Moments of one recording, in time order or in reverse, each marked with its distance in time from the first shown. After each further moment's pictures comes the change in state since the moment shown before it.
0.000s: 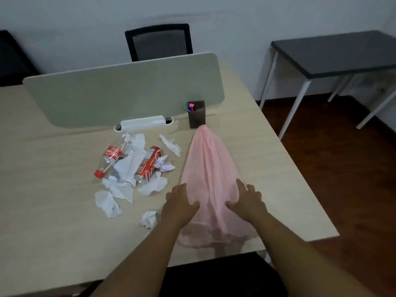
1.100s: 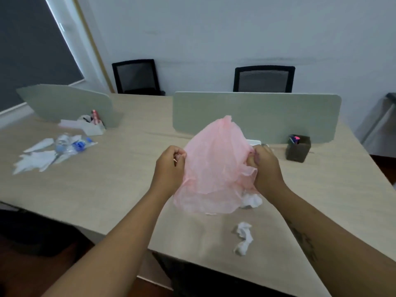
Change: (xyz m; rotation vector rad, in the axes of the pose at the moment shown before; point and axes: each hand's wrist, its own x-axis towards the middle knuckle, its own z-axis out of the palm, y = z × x) left_hand -0.103 -0.187 -0.242 -0.534 0.848 0.040; right_hand -0.078 -0.291 -0.018 0.519 0.382 -0.822
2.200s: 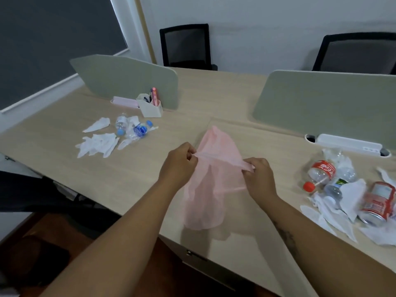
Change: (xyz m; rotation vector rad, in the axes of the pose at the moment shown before) left_hand 0.151 -0.214 -0.212 0.259 -0.158 -0.252; right_hand 0.029 -0.116 0.360 0.006 -0.218 0.200
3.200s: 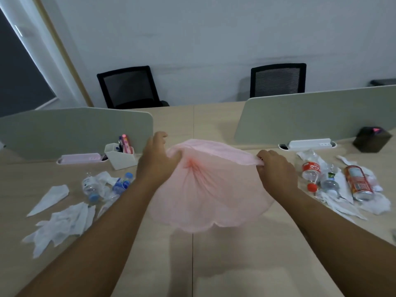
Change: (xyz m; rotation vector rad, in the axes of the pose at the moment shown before) left_hand 0.176 -0.049 -0.115 0.046 -0.038 0.424; right_hand 0.034 -0.109 0.033 -0.713 0.421 0.062
